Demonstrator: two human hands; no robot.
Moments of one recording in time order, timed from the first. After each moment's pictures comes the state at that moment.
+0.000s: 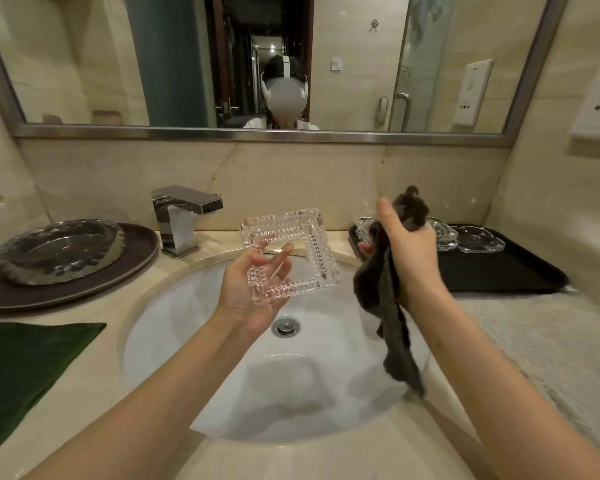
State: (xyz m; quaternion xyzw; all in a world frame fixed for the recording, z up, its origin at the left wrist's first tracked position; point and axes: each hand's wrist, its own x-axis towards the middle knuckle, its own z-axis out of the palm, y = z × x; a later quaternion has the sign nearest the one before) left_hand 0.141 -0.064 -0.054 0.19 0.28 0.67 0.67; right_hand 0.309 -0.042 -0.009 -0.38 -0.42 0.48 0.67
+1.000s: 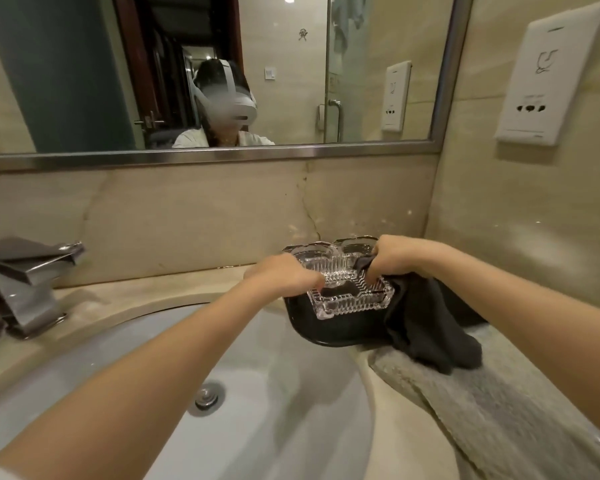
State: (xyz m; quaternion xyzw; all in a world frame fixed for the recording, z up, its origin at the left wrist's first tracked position) left_hand 0.270 0.108 -0.029 0.70 0.67 0.13 0.19; right_hand 0.443 0.103 0.006 -0.71 -0.69 0.16 0.03
